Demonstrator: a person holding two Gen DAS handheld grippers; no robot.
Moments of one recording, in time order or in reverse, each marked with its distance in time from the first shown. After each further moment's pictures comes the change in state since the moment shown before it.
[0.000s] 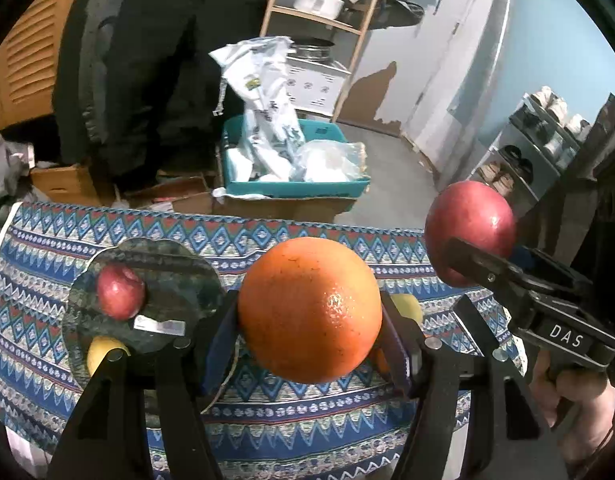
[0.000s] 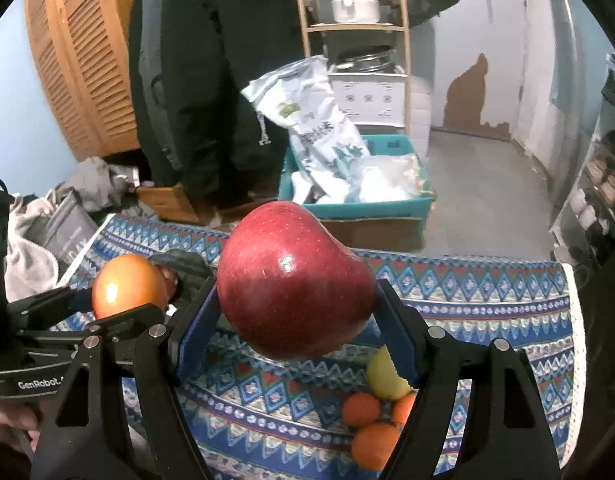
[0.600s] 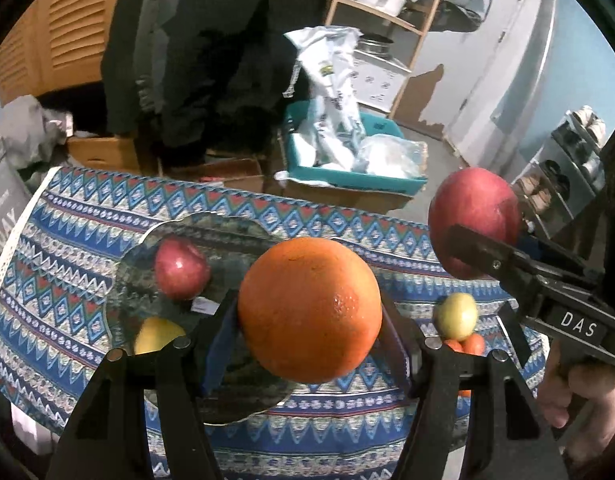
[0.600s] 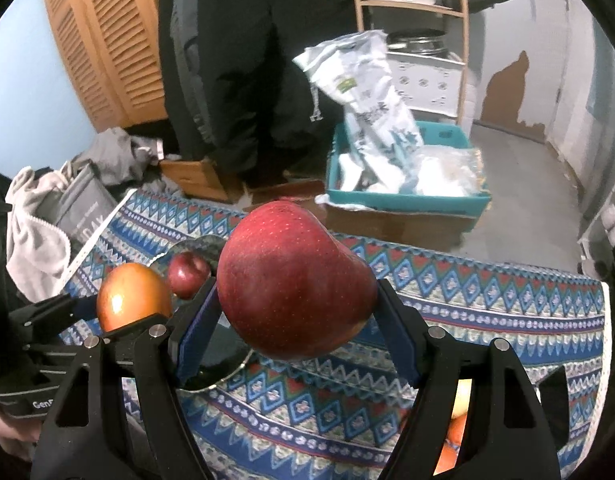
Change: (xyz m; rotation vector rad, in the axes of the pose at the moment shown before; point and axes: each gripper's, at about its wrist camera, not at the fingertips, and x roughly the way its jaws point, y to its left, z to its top) left arm 0.005 0.074 -0.011 -0.090 0.027 0.109; right arm 0.059 0.063 0.009 -0.064 0.085 0.074
